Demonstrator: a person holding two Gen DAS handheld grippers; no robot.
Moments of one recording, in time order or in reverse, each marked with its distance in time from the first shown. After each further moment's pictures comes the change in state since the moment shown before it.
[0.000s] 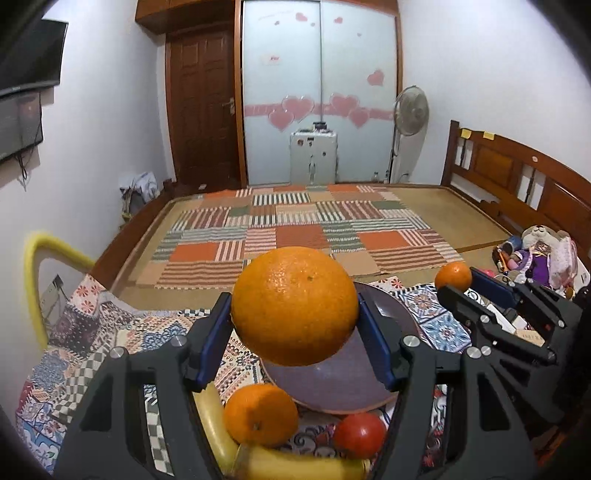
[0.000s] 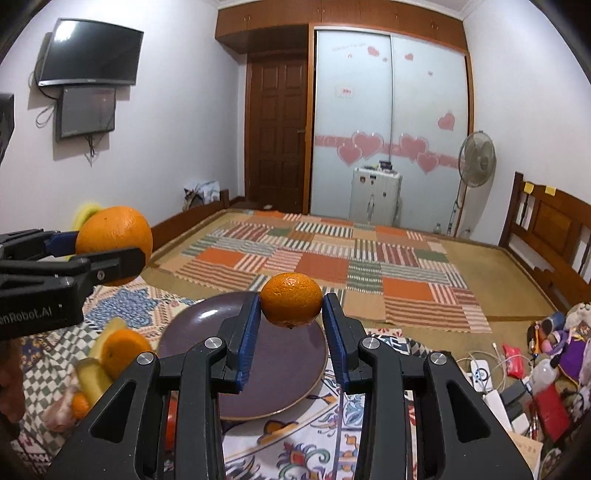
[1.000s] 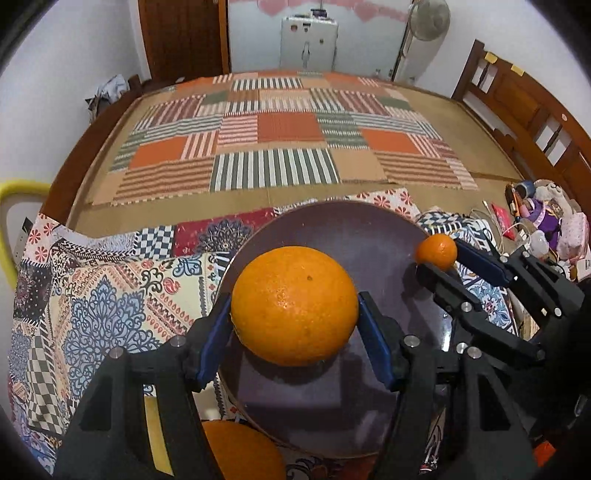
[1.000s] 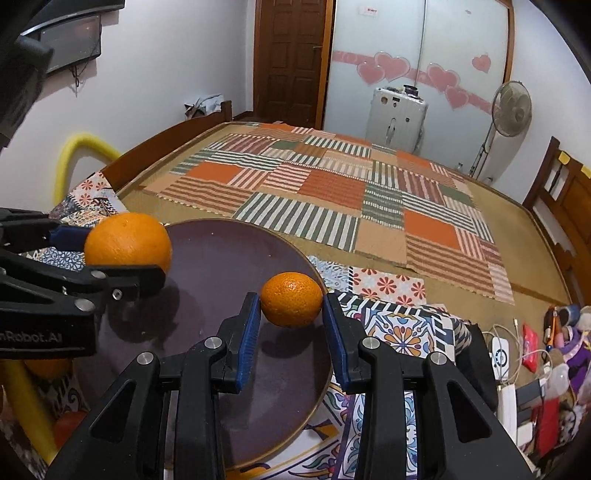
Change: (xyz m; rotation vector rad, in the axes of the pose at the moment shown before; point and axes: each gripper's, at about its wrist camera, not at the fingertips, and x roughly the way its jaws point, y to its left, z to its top) left arm 0.145 -0.004 -0.002 -0.029 0.477 -0.066; right arm 0.088 -0.006 -0.003 -0.053 0.330 0.048
